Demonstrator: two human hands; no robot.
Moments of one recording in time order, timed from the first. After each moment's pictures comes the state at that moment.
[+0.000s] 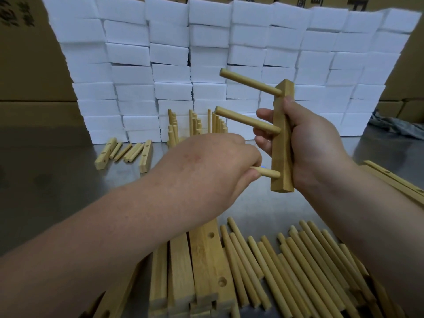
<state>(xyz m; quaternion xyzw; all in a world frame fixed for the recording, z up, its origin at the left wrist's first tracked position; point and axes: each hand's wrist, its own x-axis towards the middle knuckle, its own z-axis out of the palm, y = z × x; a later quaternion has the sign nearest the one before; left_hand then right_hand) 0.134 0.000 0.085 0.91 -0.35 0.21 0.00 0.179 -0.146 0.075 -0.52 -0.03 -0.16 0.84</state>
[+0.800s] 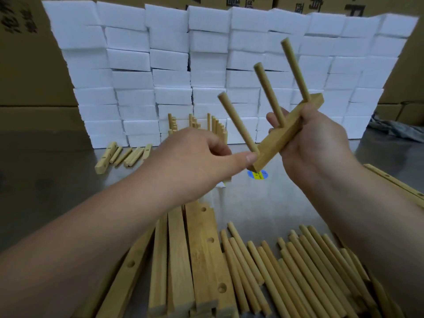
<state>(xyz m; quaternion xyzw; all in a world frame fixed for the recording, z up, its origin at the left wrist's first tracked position) 0.156 0.012 0.079 0.91 -0.17 0.14 0.35 0.187 -0.152 0.081 -0.43 0.07 -0.22 0.87</state>
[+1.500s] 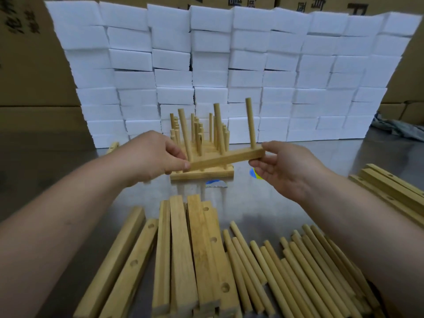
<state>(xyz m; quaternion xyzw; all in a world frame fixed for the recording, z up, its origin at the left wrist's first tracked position) 0.224 0.070 0.062 0.94 -0.09 0.06 0.32 0.207 -0.153 0.046 -0.58 0.13 -0.05 0.80</state>
